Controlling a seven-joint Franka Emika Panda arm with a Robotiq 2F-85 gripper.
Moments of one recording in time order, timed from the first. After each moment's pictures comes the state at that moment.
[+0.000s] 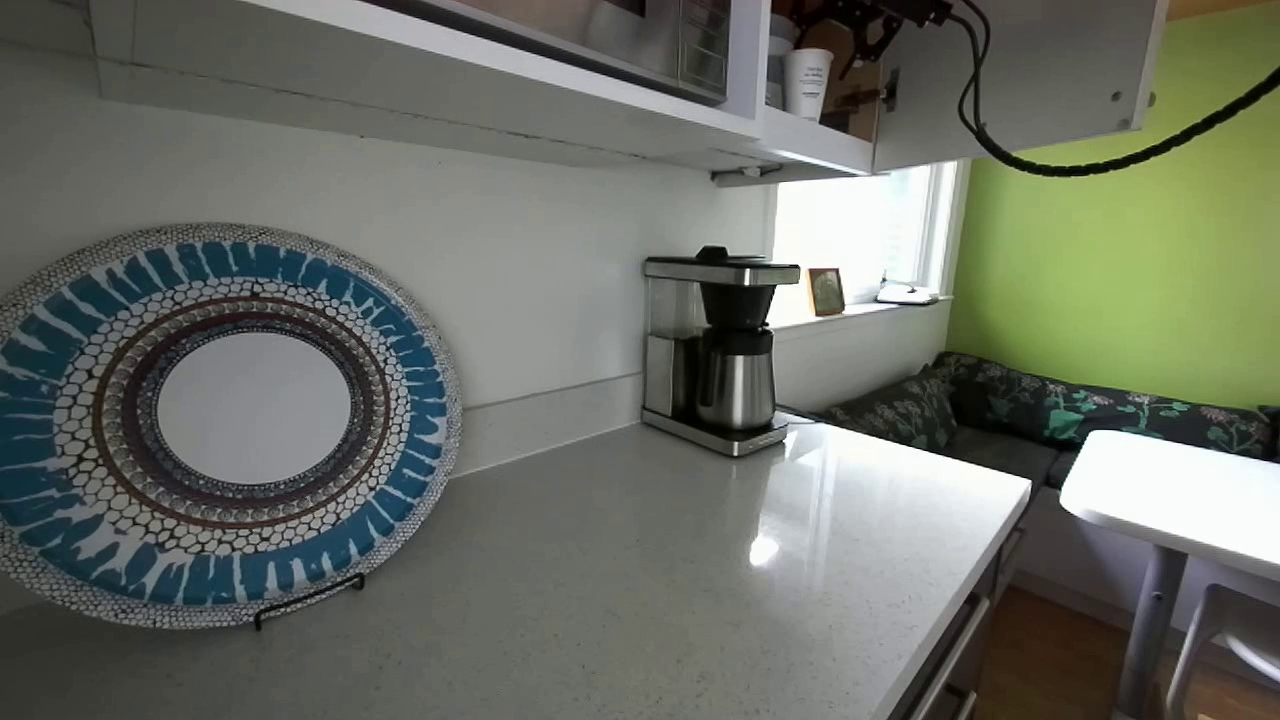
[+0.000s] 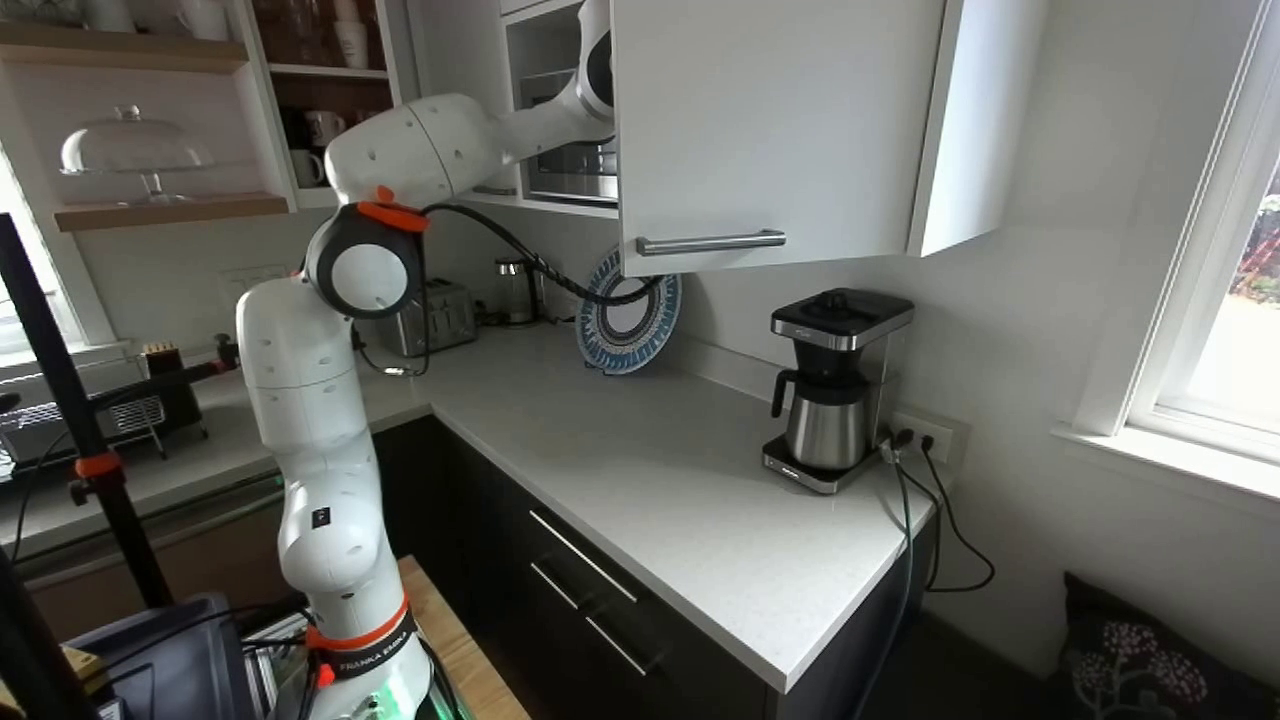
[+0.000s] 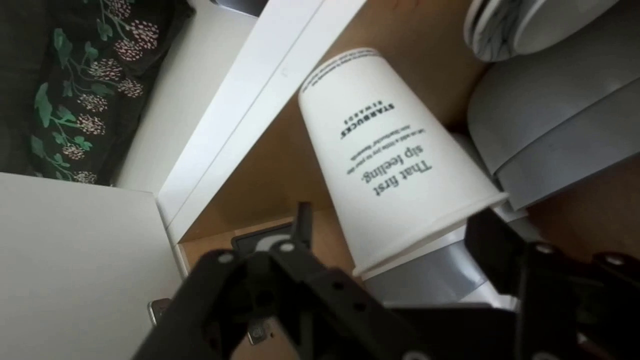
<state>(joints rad) -0.26 0.02 0.06 -1.21 -0.34 2.16 0.93</state>
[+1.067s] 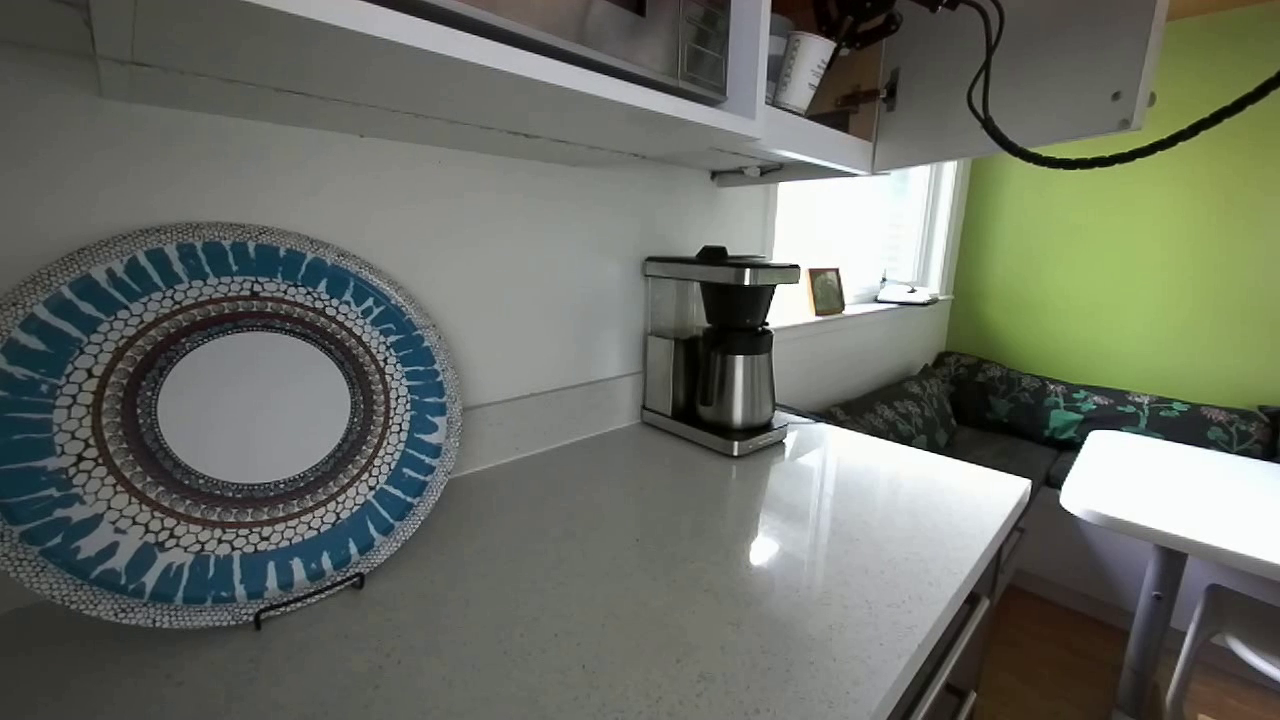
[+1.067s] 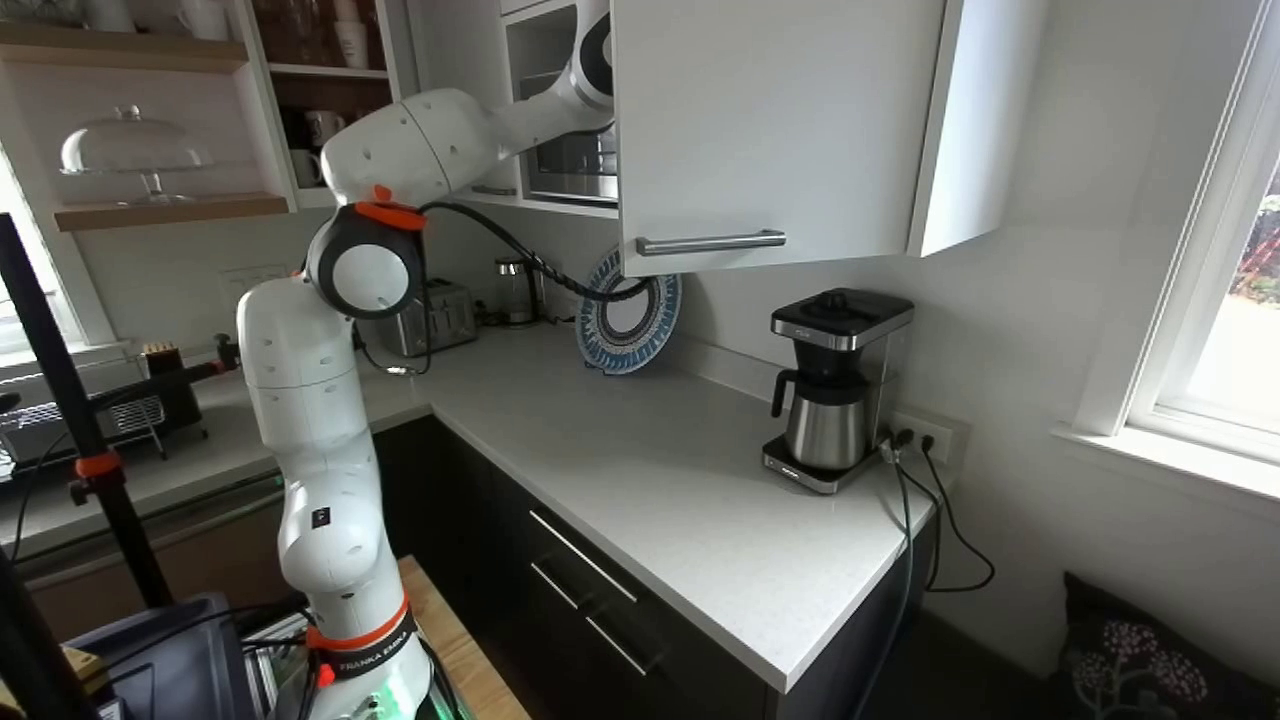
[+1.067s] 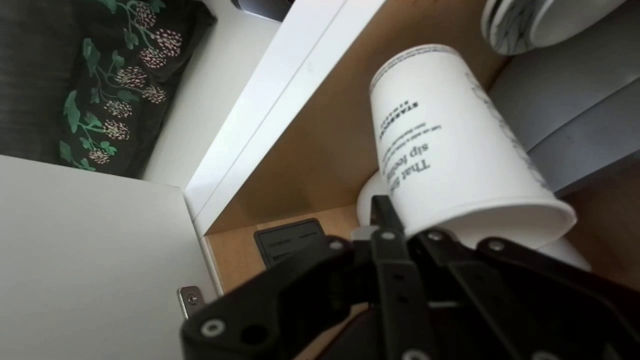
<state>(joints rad) -0.27 0.02 0.05 -1.16 -0.34 2.07 0.93</state>
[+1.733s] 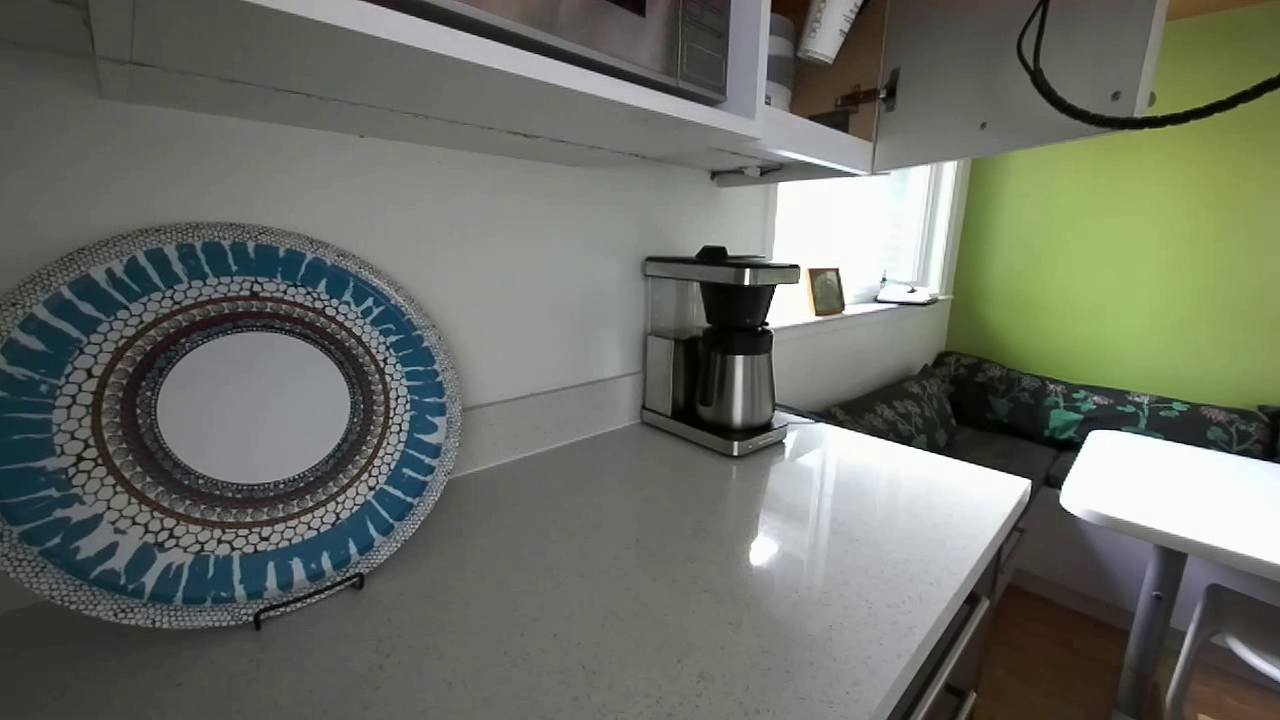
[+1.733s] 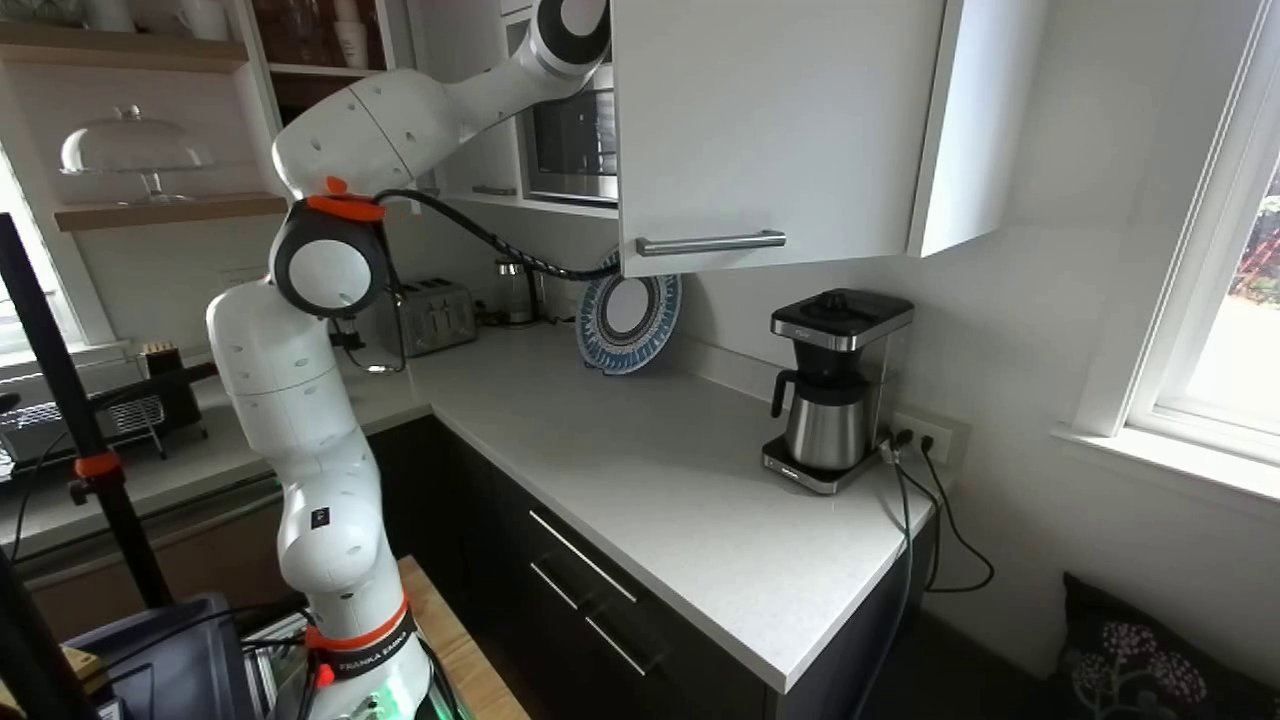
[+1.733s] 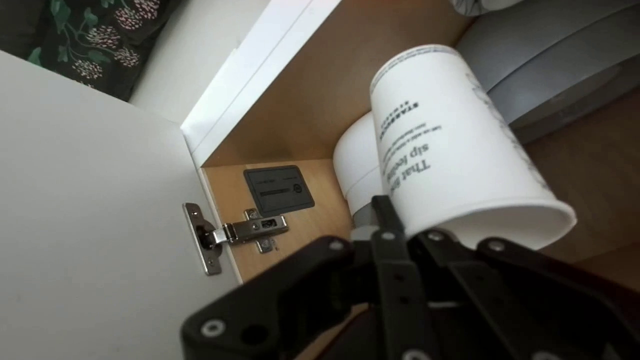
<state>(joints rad) -0.27 -0.09 0.04 -1.18 -0.27 2.07 0.79</state>
